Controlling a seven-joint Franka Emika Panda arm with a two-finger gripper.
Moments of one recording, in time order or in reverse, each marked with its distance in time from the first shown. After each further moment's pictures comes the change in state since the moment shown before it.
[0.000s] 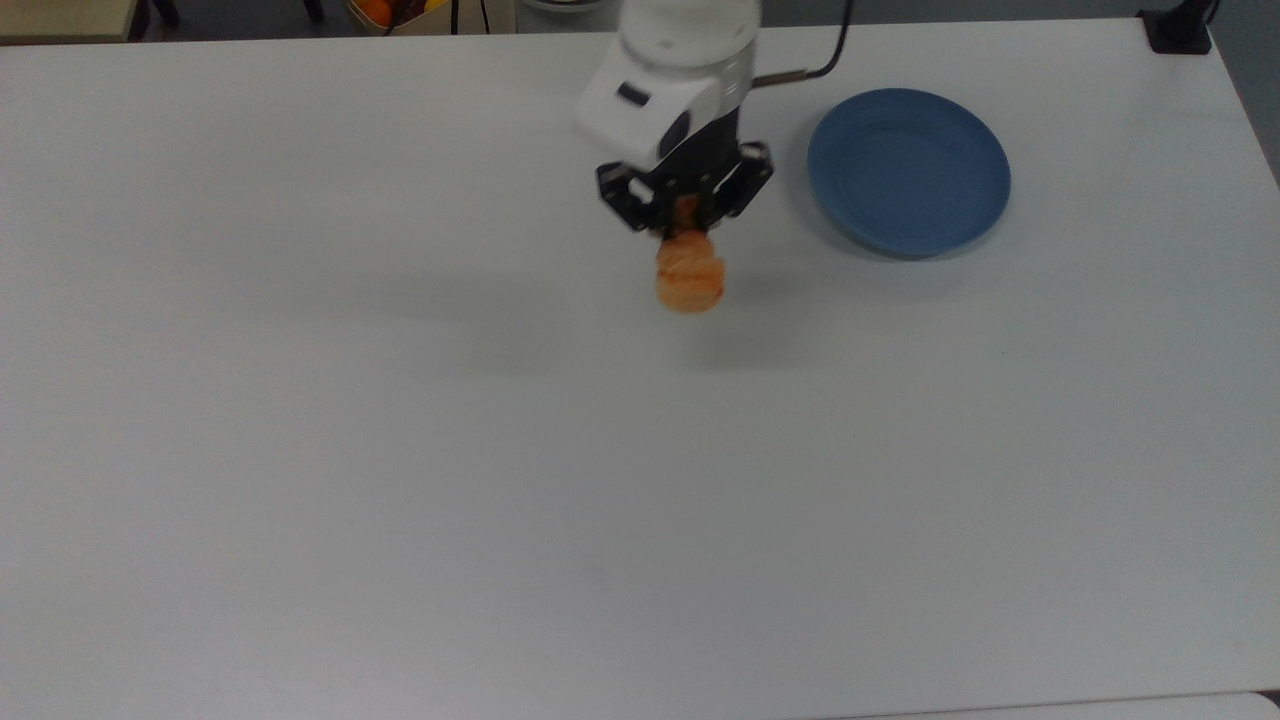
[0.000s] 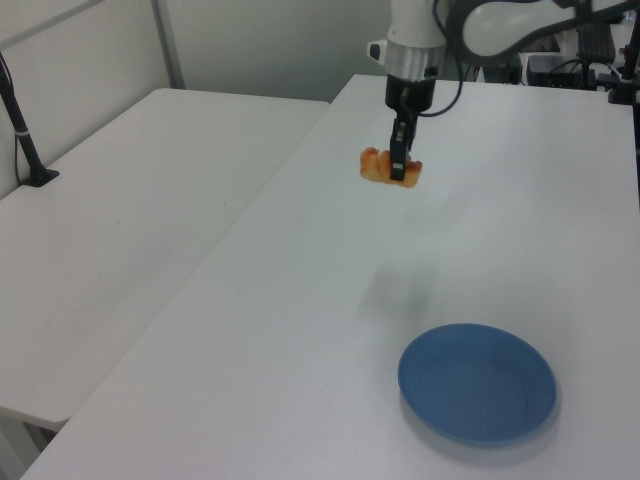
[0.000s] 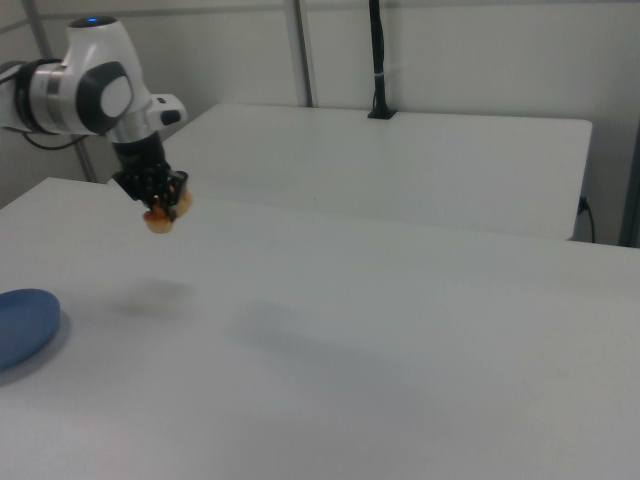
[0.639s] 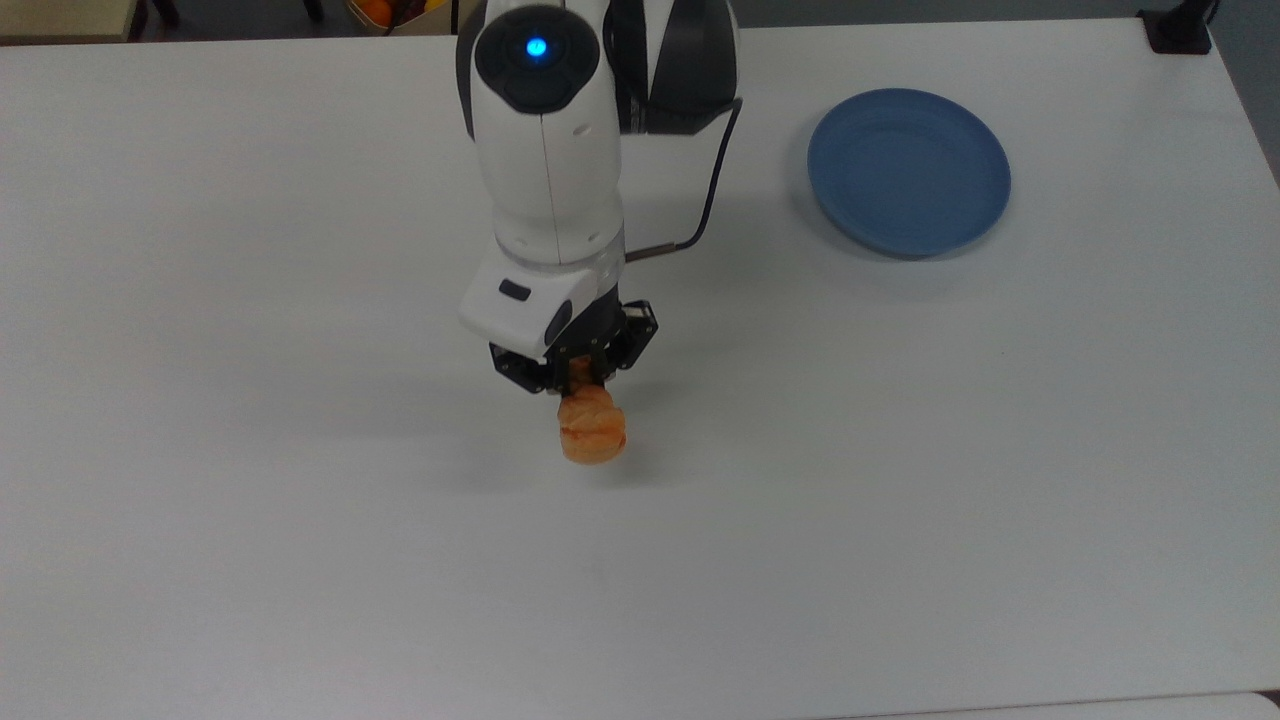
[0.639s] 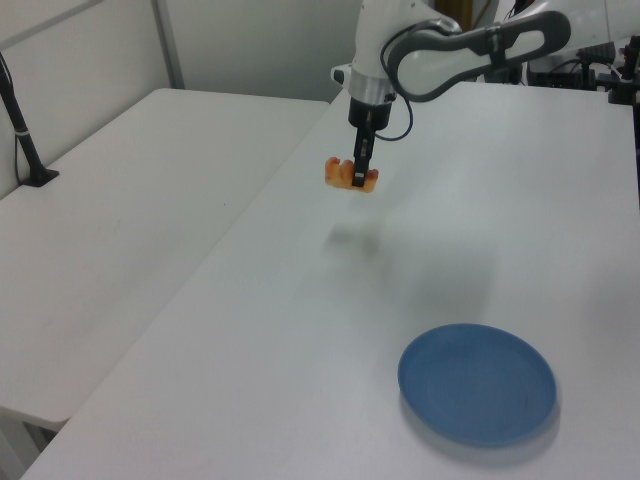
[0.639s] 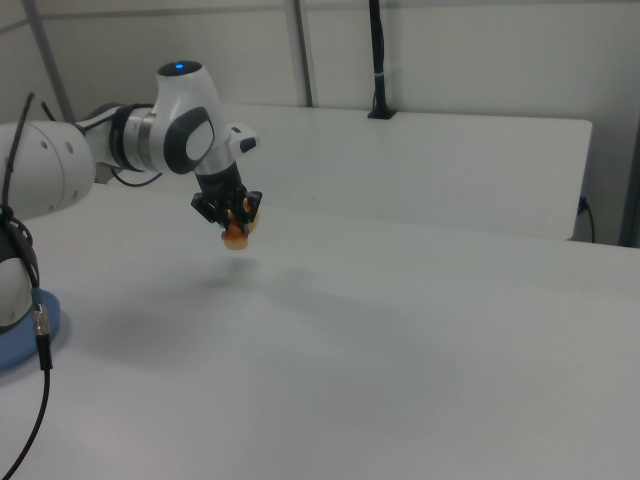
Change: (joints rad) arm -0.036 0.311 -0.089 0.257 -0.001 0.126 -0.267
